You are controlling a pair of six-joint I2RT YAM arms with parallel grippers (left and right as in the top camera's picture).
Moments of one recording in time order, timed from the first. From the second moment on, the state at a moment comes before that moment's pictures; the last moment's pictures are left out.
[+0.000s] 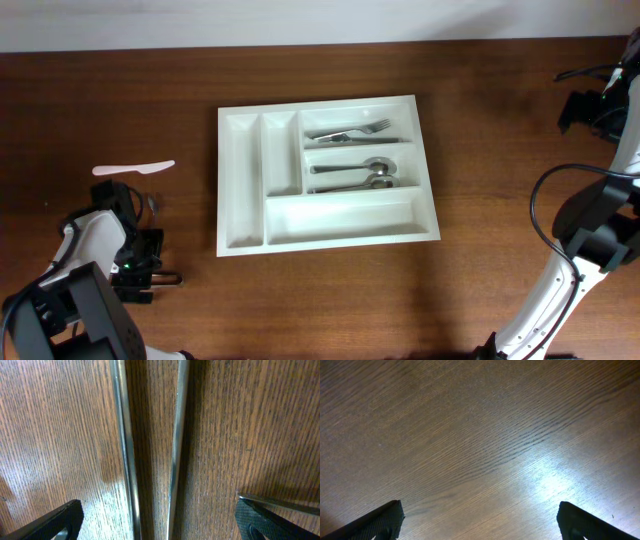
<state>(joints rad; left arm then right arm) 0.38 1.66 0.87 -0.88 -0.18 -1.17 -0.48 2.36 2.45 -1.54 0.13 0.05</state>
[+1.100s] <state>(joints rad) 0.38 1.56 0.70 -0.67 -0.16 -1.16 -0.48 2.36 2.45 -1.54 0.13 0.05</state>
